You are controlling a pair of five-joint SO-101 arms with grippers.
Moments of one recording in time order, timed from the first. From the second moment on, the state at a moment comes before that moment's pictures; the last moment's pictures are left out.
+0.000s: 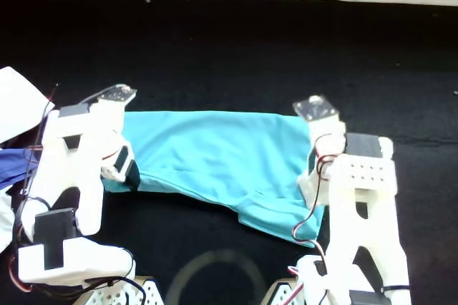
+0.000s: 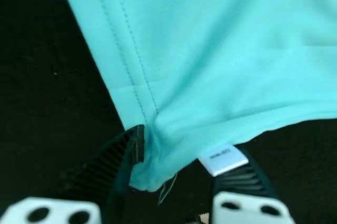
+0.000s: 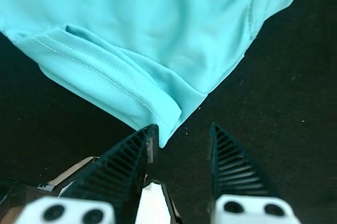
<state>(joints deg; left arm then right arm) -18.3 -2.4 31.2 71.6 -26.1 -0.5 -31.5 37.3 87.3 25.0</state>
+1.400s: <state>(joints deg) -10.3 48.7 -34.9 77.1 -18.9 -2.5 37.5 -15.3 60.8 14.7</state>
